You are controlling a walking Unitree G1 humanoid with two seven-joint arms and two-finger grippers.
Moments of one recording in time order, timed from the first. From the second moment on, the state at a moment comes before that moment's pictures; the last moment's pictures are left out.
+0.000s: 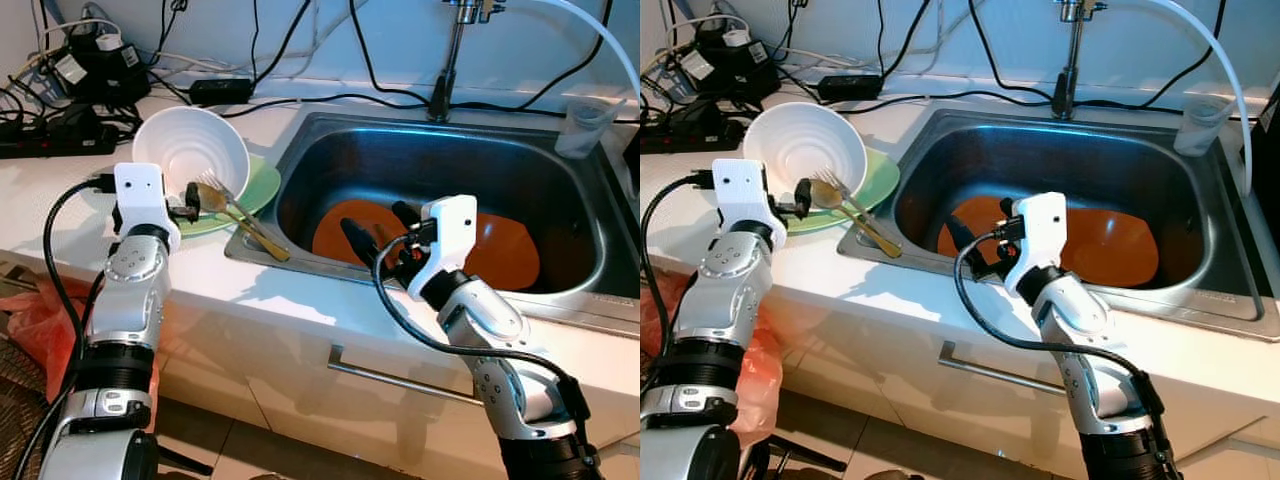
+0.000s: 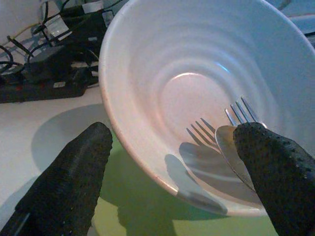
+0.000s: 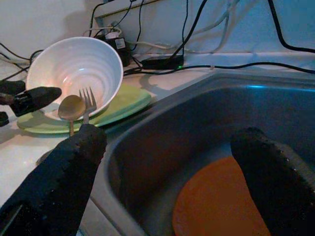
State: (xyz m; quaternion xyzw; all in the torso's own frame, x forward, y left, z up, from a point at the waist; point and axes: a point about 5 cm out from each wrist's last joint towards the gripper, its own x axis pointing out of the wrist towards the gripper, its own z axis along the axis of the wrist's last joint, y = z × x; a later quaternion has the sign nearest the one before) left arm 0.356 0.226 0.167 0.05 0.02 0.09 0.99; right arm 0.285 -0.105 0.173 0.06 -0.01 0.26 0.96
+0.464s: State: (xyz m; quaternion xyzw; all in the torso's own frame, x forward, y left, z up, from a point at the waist) left arm 0.361 0.218 0.184 0.03 0.00 0.08 1.00; right arm 0.285 -0.105 0.172 0.06 -0.01 0.26 0.96
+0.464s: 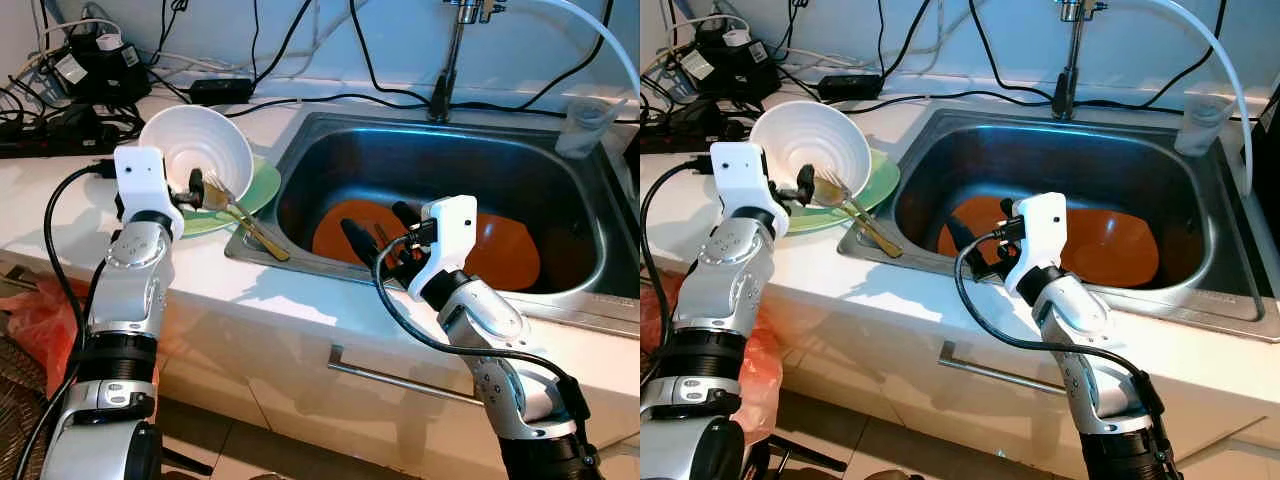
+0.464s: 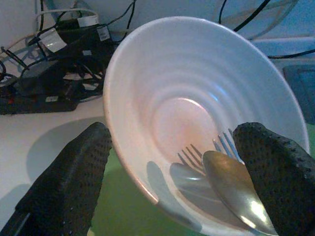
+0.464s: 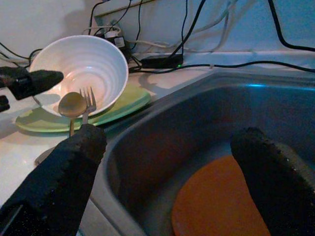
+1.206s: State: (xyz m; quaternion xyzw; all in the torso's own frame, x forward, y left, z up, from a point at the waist) left arm 0.367 0.191 0.198 -0.02 0.00 0.05 1.00; right arm 0.288 -0.104 0.172 0.06 -0.02 0.26 0.96
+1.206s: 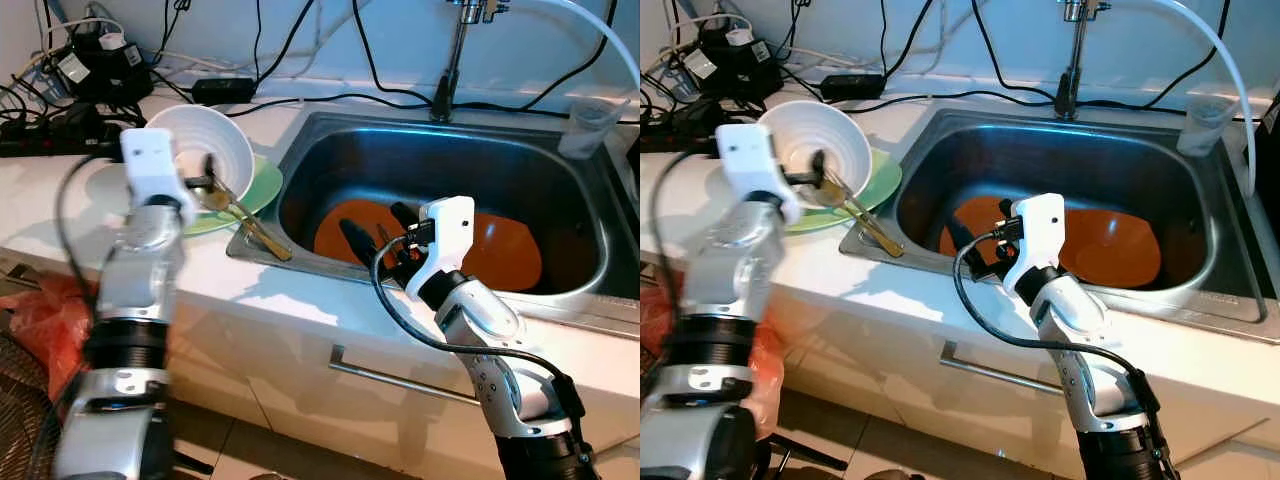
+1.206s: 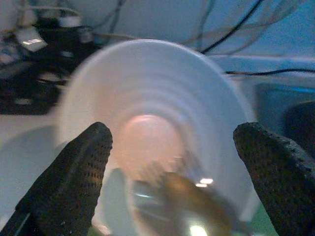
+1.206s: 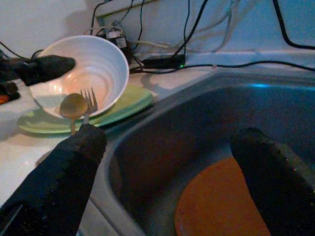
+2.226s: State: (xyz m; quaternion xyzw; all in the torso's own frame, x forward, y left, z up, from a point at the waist) left arm 0.342 0.147 0.166 -0.10 0.09 0.04 0.99; right arm 0.281 -0.110 0.189 -0.01 0.02 0.40 0.92
